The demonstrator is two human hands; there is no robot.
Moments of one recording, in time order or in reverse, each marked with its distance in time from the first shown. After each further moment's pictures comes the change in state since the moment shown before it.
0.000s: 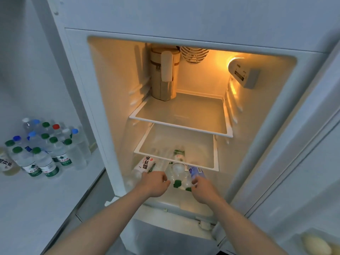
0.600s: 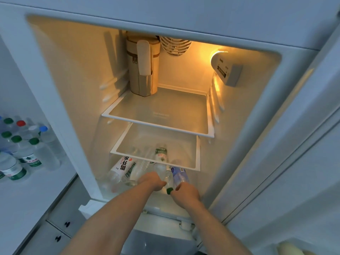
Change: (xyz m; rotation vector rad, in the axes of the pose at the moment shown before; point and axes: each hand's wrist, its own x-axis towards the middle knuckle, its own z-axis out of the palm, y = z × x) left_hand 0.092 0.054 0.057 0.025 -0.196 -0.268; right_hand 0.025 0.021 0.021 -0.046 0.013 0.082
